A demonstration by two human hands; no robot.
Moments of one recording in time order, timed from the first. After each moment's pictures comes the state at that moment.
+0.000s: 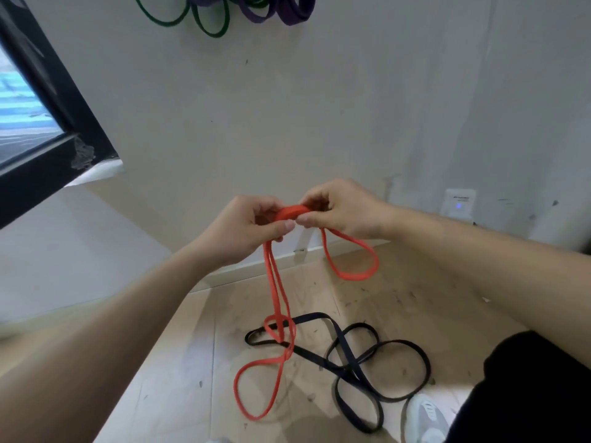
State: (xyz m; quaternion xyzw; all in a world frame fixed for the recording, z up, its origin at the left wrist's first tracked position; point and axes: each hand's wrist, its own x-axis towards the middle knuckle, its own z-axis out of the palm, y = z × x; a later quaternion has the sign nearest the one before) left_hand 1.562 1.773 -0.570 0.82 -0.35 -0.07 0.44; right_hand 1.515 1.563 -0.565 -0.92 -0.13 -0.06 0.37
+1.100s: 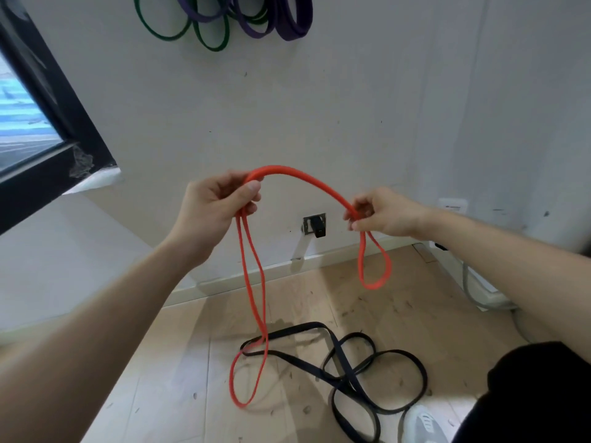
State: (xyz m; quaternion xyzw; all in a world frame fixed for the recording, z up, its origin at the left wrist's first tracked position) left_hand 1.571 1.782 -0.548 0.74 -0.25 0.02 0.62; right_hand 1.516 1.489 -0.577 -0.92 0.01 0.02 0.40
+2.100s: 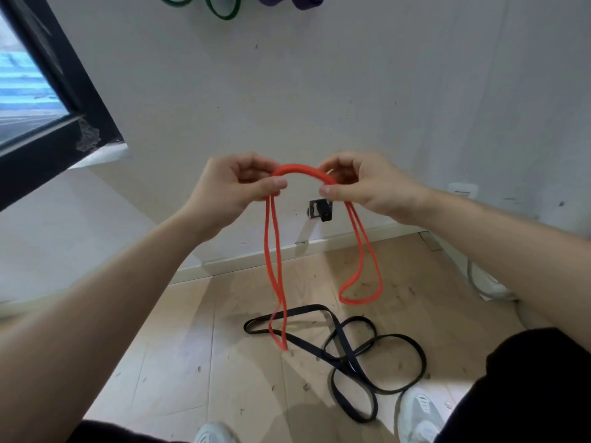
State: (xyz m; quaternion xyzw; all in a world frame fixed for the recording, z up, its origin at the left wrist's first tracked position) left_hand 1.565 1.780 -0.545 0.78 -0.28 -0.03 0.56; right_hand 1.509 1.540 -0.553 -0.84 -0.09 -0.05 0.53
